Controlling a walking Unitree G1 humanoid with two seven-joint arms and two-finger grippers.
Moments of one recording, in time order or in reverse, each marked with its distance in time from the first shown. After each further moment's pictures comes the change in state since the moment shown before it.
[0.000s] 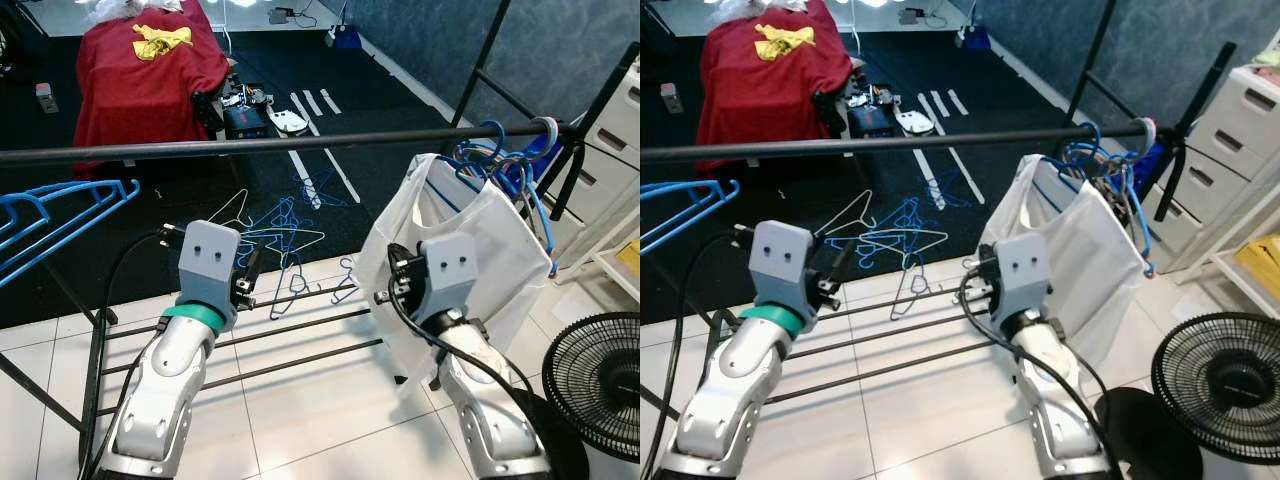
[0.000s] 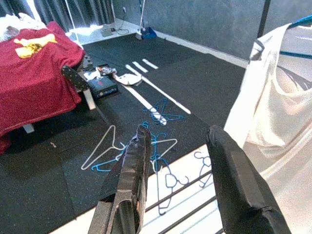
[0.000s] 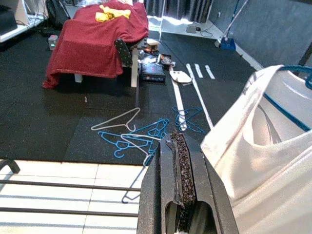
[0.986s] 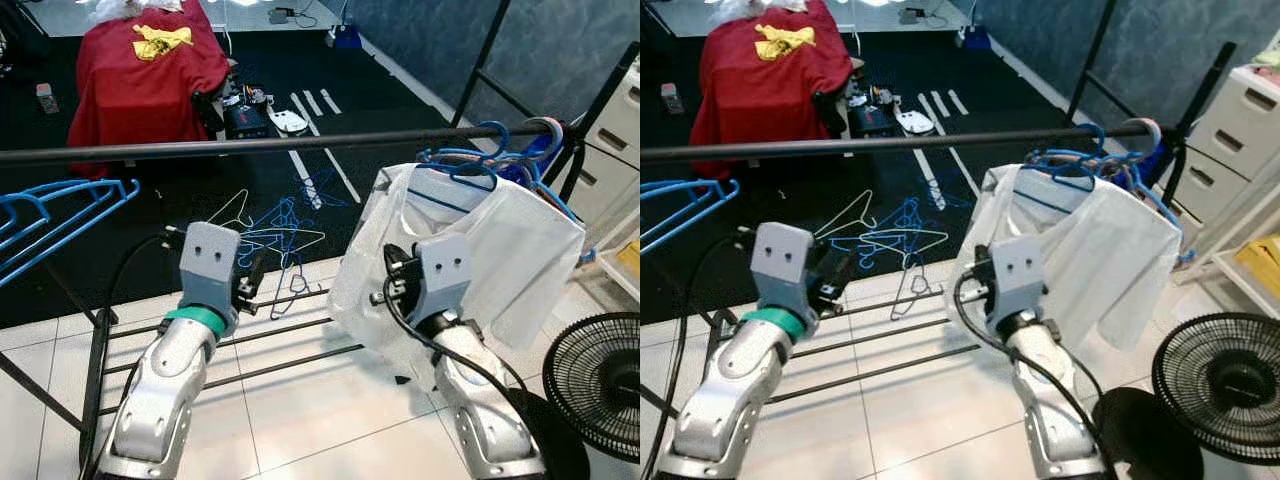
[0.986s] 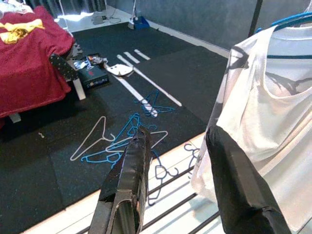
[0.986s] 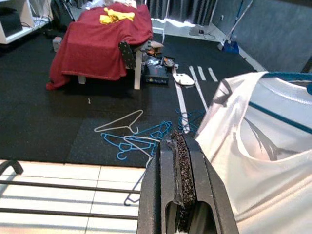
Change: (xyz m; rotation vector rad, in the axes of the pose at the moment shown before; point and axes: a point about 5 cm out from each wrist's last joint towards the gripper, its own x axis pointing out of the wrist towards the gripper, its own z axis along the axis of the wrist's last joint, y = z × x) left arm -0.001 -0.004 0.001 -0.037 0.035 -0.032; right arm 0.003 0.006 0.001 -0.003 -0.010 0.013
